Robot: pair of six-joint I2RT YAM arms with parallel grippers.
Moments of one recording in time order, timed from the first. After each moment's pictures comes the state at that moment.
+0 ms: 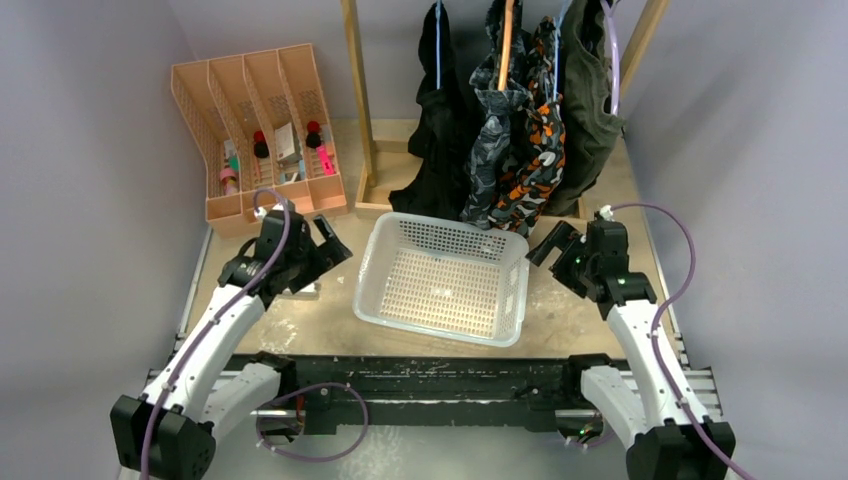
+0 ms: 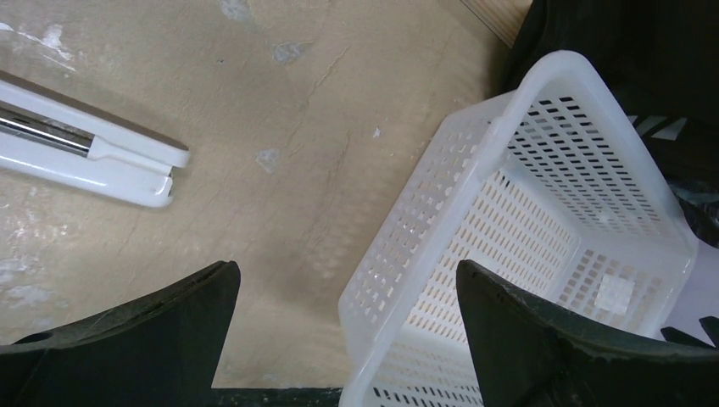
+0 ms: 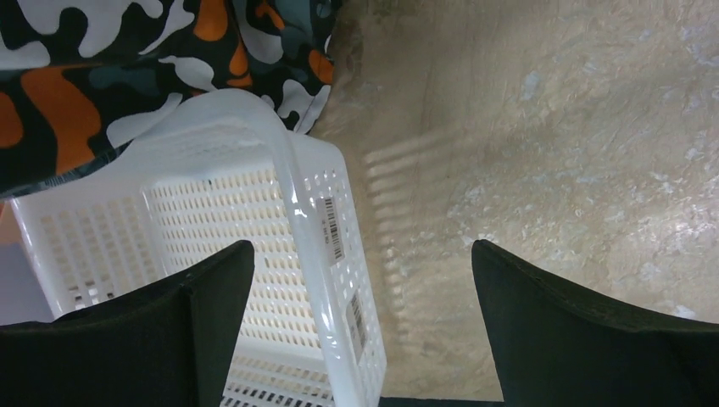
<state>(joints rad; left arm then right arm) -0.28 0.91 0.78 -0.70 -0.01 -0.82 0.05 0.84 0.67 -0.64 -0.09 0.67</state>
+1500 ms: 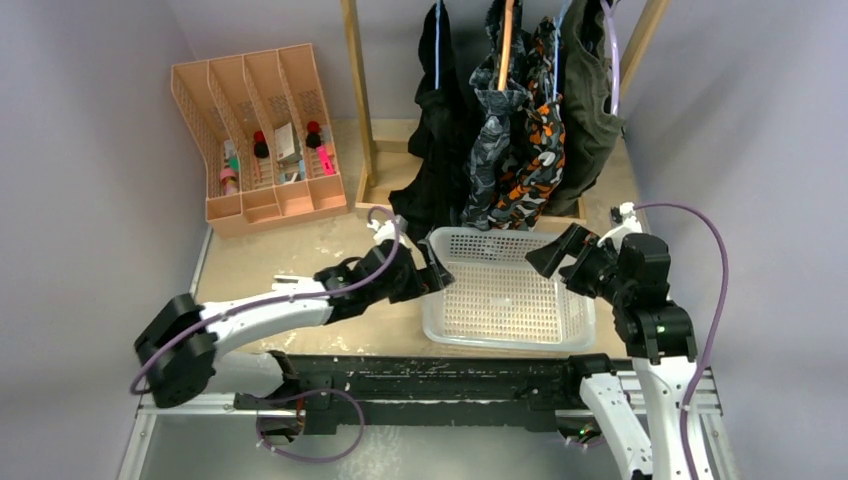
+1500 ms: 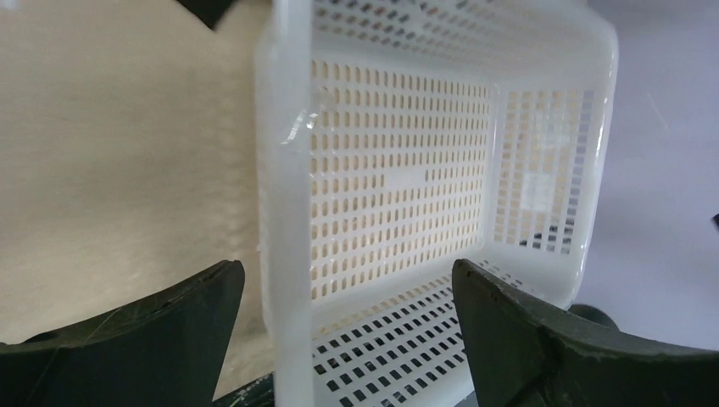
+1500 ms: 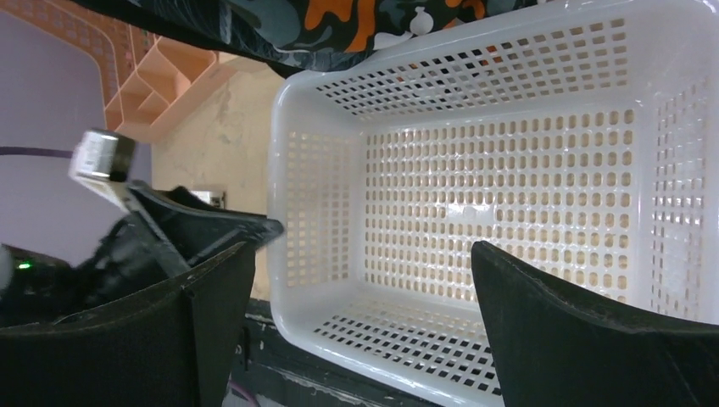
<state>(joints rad) -0.96 1.33 0.74 -0.04 -0.09 -1.10 0.06 0.58 0.89 -0.87 -0.27 0.62</state>
